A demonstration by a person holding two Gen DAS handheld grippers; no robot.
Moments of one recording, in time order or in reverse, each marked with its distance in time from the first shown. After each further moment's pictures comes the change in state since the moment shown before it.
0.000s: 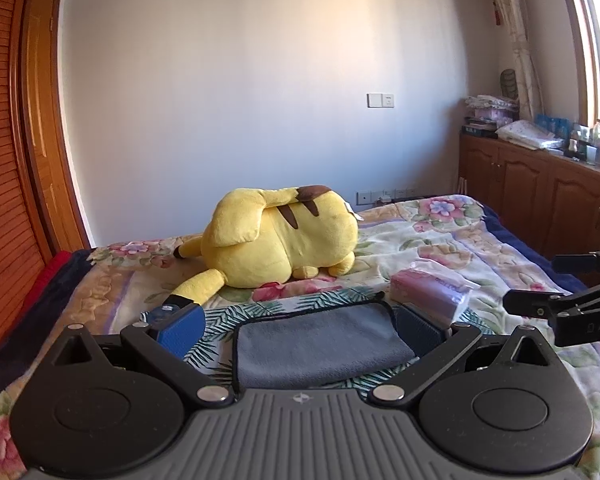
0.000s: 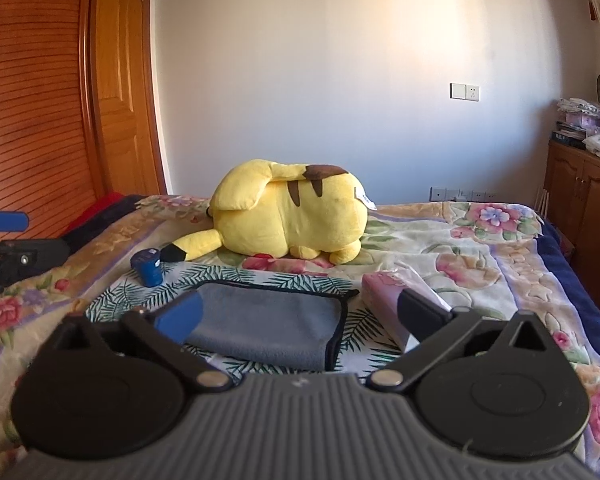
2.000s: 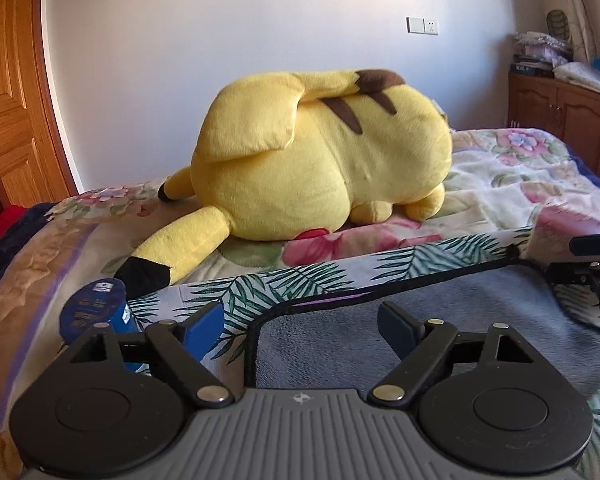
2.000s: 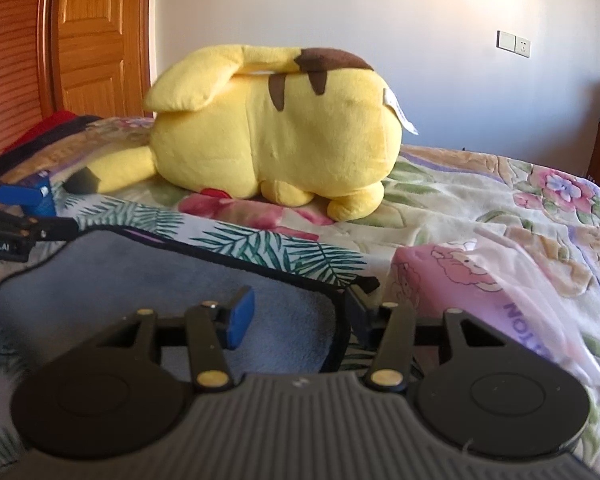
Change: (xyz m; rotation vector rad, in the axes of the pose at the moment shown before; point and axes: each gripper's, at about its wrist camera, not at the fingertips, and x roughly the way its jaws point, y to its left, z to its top) left arm 0.299 0.067 -0.055 0.009 0.138 0.062; right arm 0.260 -0.036 -0.042 -0.100 0.137 0.025
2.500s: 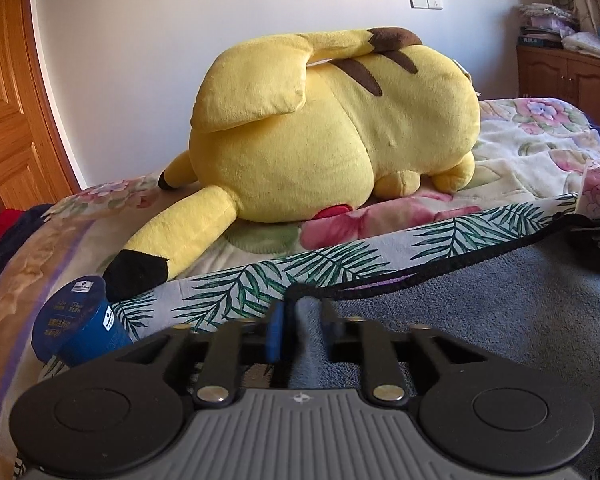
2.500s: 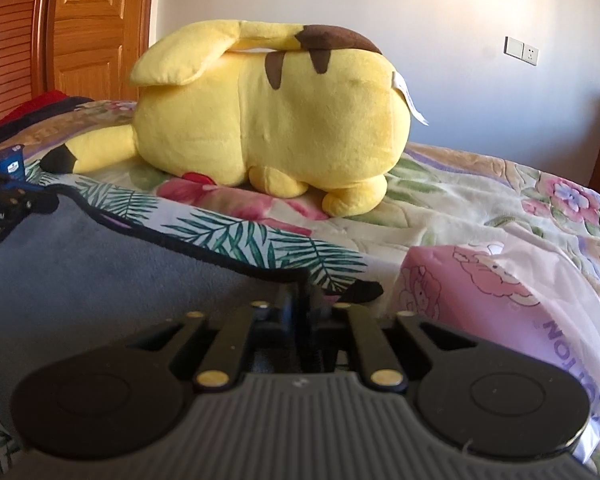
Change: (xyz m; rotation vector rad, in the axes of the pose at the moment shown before) left arm 0.059 0.009 -0.013 0.058 0.030 0.047; right arm 0.047 -0.003 -0.011 -0.055 -0.003 -0.028
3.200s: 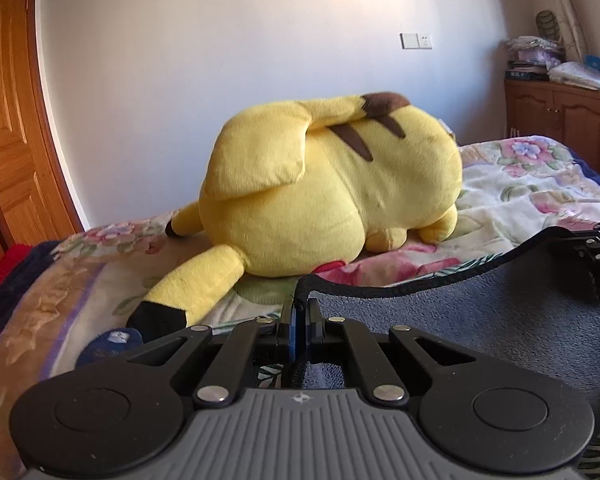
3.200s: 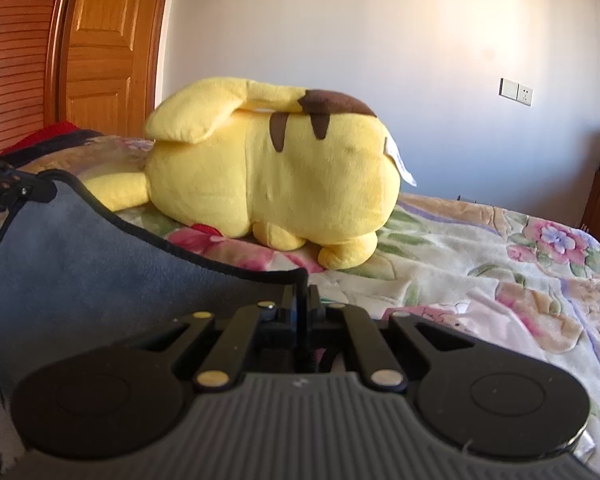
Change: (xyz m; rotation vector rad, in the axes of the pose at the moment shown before) left arm -0.041 0.008 0.021 0.000 -0.106 -0.018; right arm -0.033 0.000 0.019 -0.033 -0.115 -0.005
